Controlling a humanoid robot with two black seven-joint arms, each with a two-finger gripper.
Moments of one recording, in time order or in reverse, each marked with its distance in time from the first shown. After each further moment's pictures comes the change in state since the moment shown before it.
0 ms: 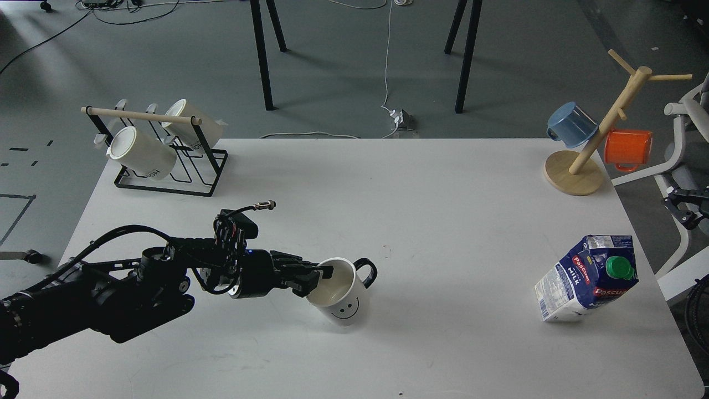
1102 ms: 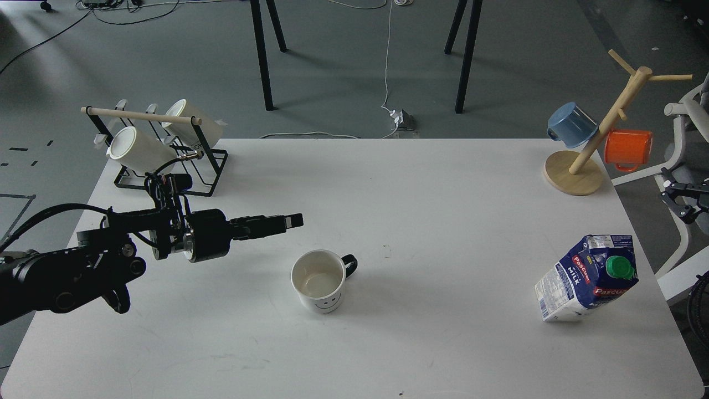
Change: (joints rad) left arm -0.014 0.254 -0.170 -0.150 -0.440 -0.180 0.000; right arm -0.014 -0.054 0.011 0.112 0.009 0.000 -0.017
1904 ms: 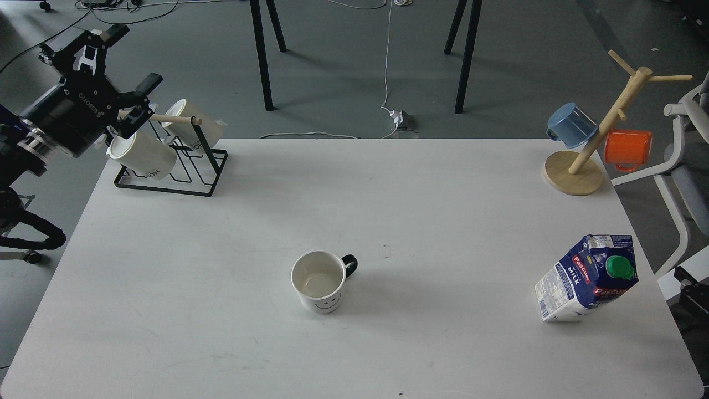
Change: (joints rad) left arm 0.019 0.169 -0.249 0.113 -1.013 -0.215 0.000; right arm -0.682 -0.229 0.024 0.390 0.858 0.000 -0.278
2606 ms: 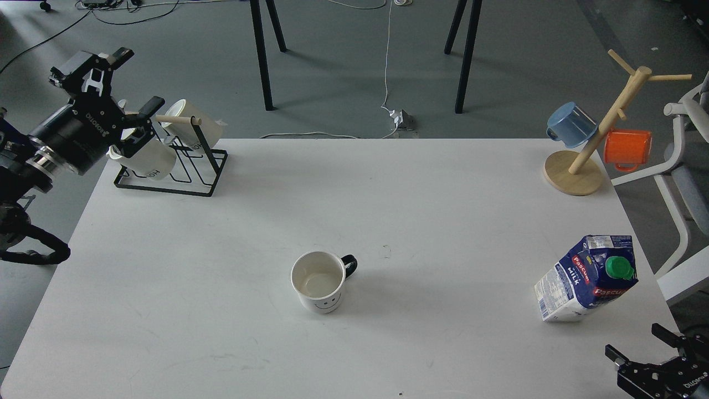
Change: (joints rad) left arm 0.038 -0.026 0.011 0.044 0.012 0.000 0.000; right arm -0.127 0.085 -0.036 0.192 -0.164 0.000 0.004
